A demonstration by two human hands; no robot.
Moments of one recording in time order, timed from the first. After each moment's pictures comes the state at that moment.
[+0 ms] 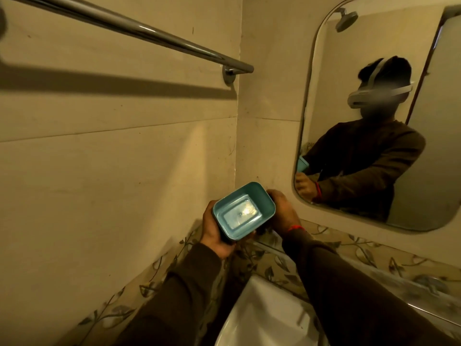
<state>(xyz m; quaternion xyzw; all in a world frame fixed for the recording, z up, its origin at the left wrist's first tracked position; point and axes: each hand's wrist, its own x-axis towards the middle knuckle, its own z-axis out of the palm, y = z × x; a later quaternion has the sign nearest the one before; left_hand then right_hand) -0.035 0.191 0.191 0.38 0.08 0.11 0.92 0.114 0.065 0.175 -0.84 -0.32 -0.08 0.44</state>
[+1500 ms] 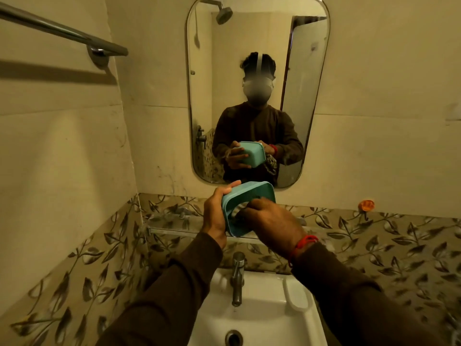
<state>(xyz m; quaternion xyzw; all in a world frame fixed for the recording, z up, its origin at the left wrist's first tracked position) 0.015 -0.002 0.192 0.45 -0.02 0.00 0.89 -0.043 -0.146 0.222 -0.90 -0.34 -0.27 0.04</state>
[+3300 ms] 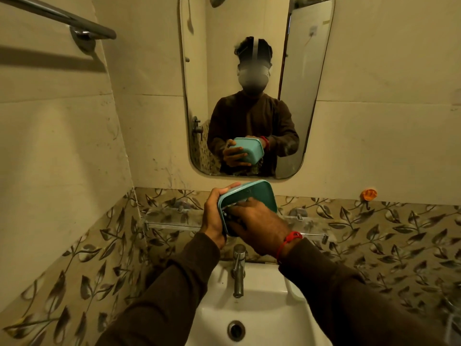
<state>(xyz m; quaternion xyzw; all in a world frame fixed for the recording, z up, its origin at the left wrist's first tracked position) 0.017 0.003 0.170 0.43 -0.05 -0.05 0.90 -0.039 -0.115 0.210 -0.93 -0.31 -0.16 0.14</state>
